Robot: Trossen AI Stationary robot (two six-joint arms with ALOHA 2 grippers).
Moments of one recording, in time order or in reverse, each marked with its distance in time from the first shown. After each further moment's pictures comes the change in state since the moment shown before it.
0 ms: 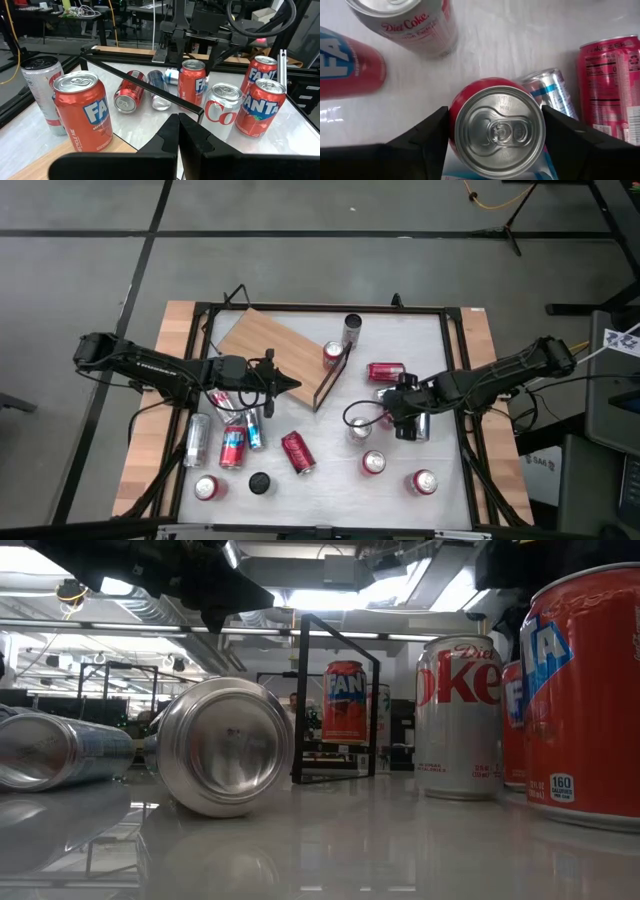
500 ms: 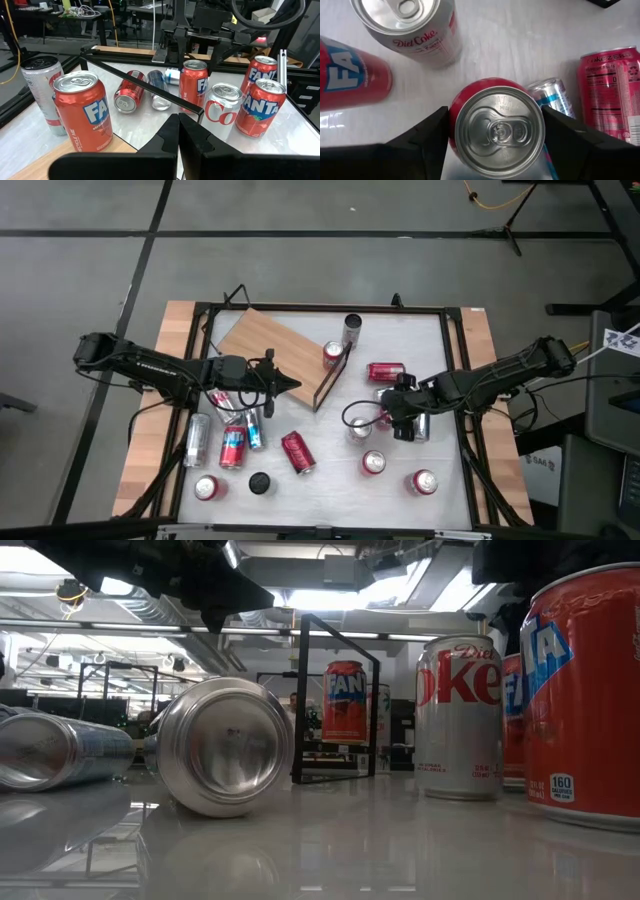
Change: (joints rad) left arm 0.000 0.000 0.000 0.000 0.000 0.000; right arm 0.000 0.000 0.006 0.028 0.019 0.000
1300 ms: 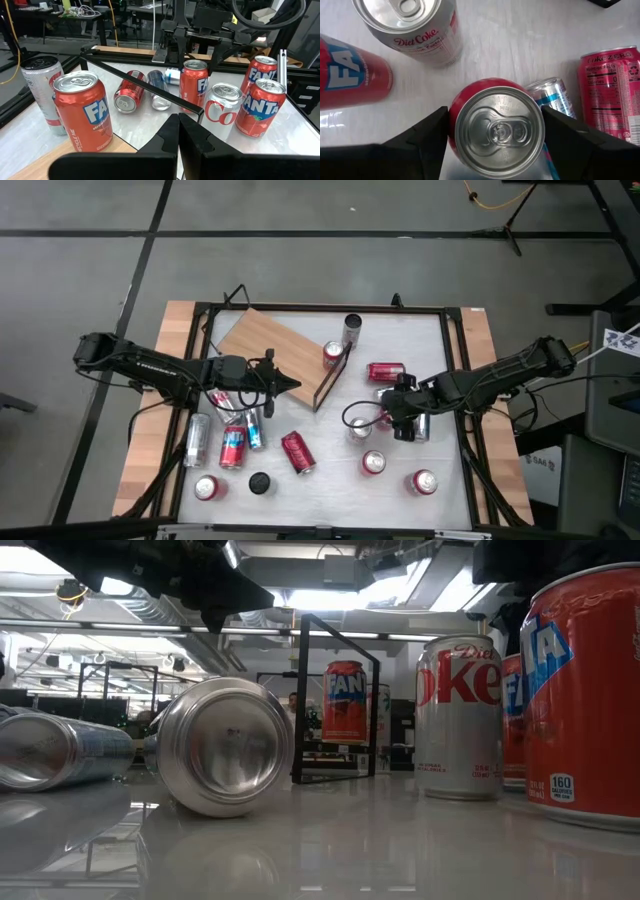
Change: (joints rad) left arm 0.000 0.000 0.000 0.000 0.000 0.000; right arm 0.000 0.000 0.000 -0.002 0.000 0.000
